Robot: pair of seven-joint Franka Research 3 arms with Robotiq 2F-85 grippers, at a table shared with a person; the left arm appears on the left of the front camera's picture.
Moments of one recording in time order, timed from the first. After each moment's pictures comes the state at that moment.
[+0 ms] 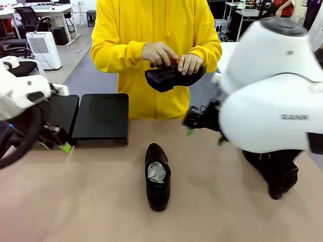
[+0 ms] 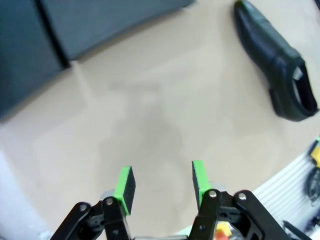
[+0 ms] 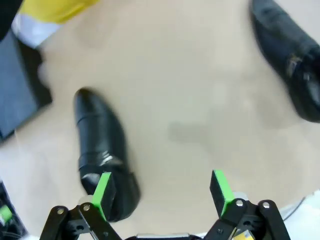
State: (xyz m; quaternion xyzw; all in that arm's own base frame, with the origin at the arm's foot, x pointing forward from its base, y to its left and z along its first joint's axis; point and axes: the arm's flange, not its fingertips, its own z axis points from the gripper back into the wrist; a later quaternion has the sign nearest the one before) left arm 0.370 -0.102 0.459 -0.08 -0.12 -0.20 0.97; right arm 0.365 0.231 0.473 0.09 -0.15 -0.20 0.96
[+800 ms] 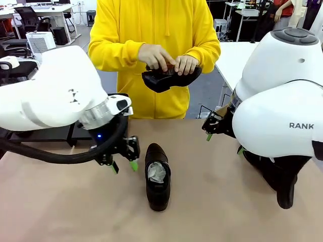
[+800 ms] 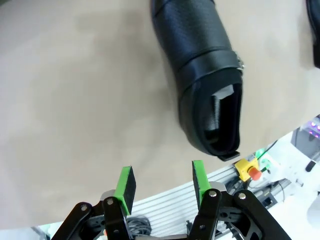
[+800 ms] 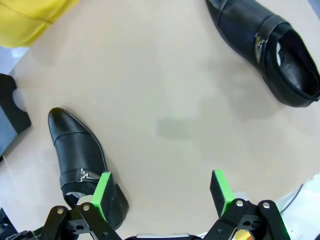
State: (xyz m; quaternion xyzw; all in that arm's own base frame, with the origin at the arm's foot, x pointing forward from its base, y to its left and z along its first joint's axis) left arm 0.388 -0.267 0.418 -0.16 0.04 -0.06 0.99; right arm 0.365 0.214 0.458 0.06 -0.14 -0.26 0.95
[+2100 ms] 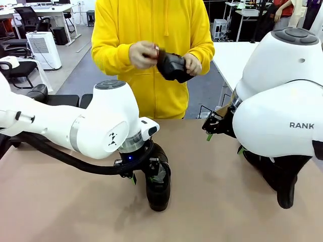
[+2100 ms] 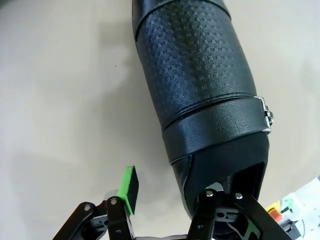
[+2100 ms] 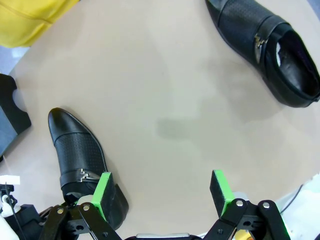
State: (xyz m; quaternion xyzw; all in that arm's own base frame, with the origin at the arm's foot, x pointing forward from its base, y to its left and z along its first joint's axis) left arm 0.392 -0.329 0.342 -0.09 -0.01 -0.06 0.99; right arm 0.365 0.213 0.458 0.06 -0.14 -0.26 0.95
